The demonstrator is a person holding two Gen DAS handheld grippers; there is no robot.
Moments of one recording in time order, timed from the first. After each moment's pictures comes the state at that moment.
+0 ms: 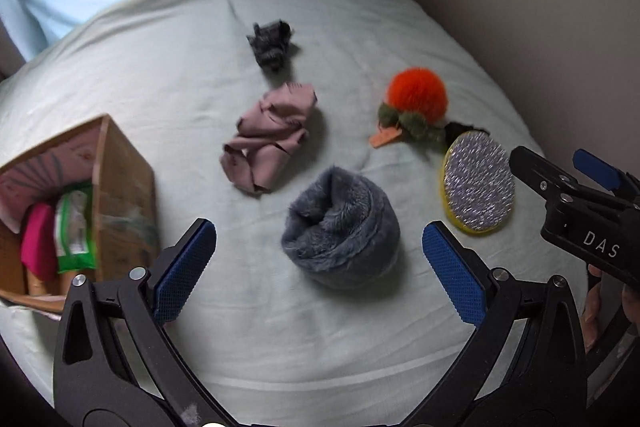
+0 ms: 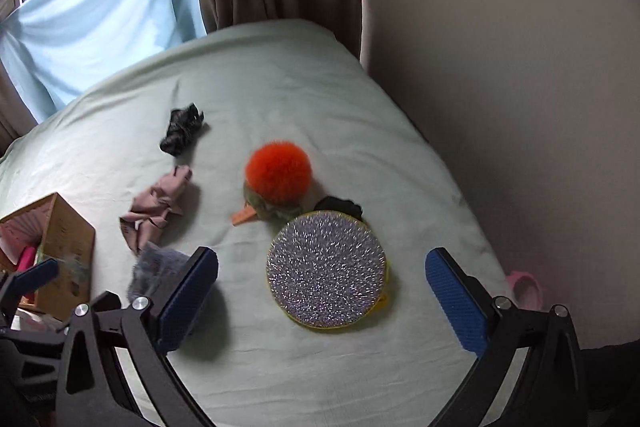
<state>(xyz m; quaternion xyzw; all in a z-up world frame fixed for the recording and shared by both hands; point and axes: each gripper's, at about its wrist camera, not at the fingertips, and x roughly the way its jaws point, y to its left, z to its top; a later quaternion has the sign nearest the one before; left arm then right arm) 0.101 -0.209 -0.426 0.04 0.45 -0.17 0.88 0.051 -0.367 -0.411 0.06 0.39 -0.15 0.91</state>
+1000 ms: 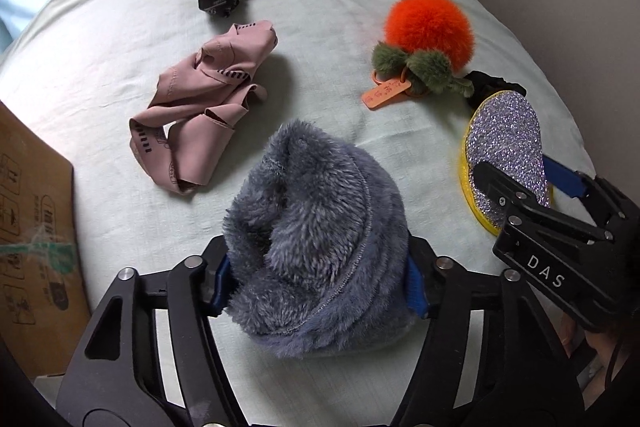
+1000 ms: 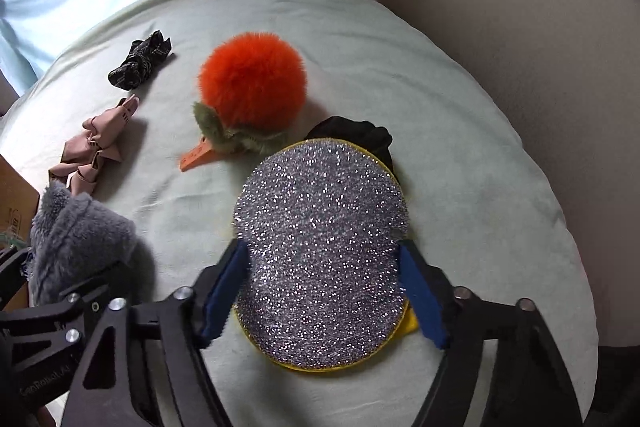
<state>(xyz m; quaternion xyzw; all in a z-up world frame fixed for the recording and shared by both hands) 0.151 -0.249 -0.512 0.06 0.49 -0.20 0.84 0.100 -0.378 -0.514 0.06 0.44 -0.14 0.88</state>
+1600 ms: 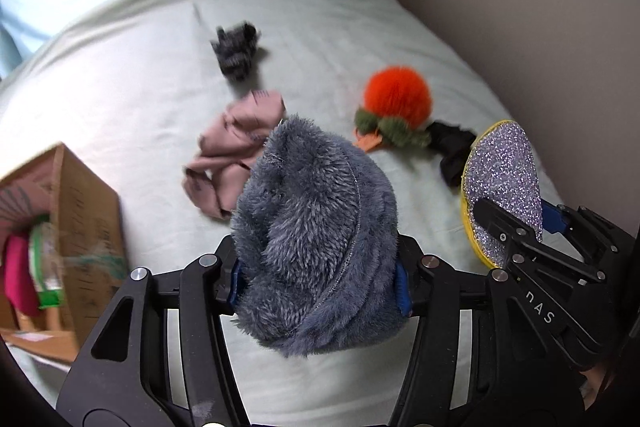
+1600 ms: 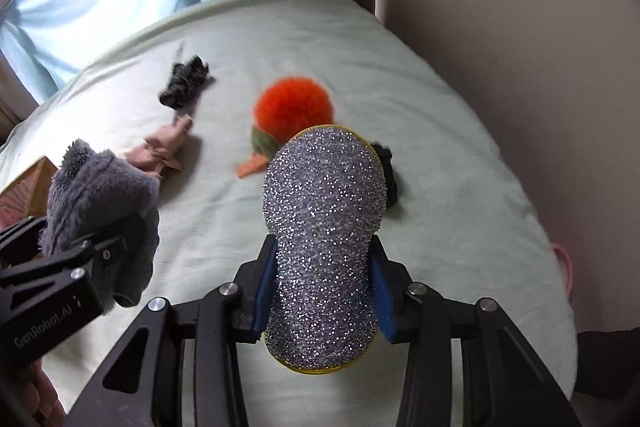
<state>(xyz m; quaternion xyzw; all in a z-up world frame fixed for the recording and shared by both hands) 0.123 -0.227 -0.441 0.05 0.45 -0.22 0.87 0.060 -0.347 -0.451 0.07 0.42 -0.13 0.90</state>
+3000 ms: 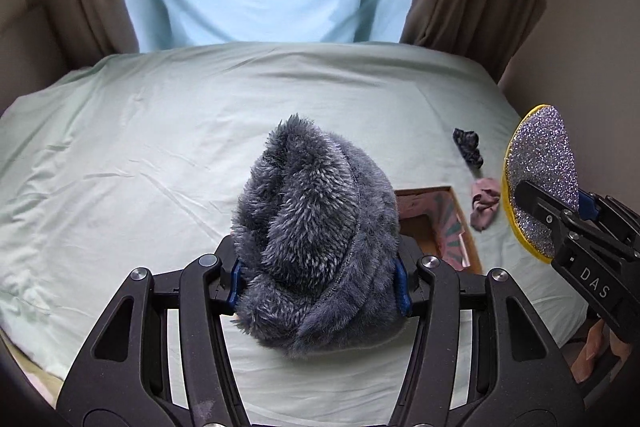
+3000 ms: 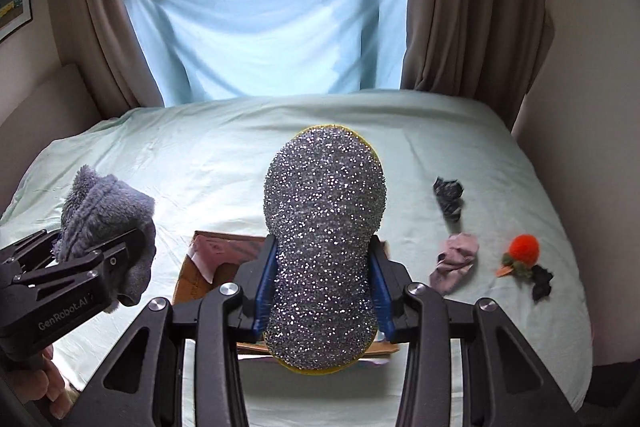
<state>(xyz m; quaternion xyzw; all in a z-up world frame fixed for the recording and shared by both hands) 0.092 0.190 -0.256 -0.03 0.40 -0.07 0.92 0.077 0.021 -0.257 0.00 0.36 0.01 0.93</state>
